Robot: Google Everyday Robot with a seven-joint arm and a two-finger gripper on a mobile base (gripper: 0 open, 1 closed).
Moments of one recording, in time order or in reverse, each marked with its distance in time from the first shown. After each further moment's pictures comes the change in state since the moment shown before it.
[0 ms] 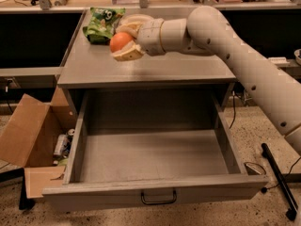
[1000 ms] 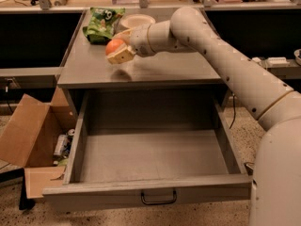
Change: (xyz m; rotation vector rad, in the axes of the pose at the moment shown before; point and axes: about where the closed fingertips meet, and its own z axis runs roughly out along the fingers) arm 0.040 -0.010 0.048 -0.046 0.083 0.210
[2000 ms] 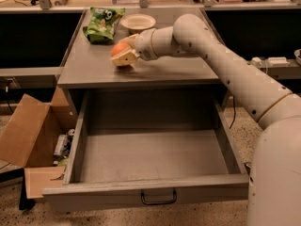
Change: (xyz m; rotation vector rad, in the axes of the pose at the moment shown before) arm 0.031 -0.011 0.002 0.028 0.018 0.119
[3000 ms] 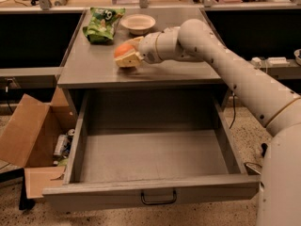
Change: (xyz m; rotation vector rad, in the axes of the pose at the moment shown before) arm 0.013 0.001 -0.011 0.026 -0.001 0.043
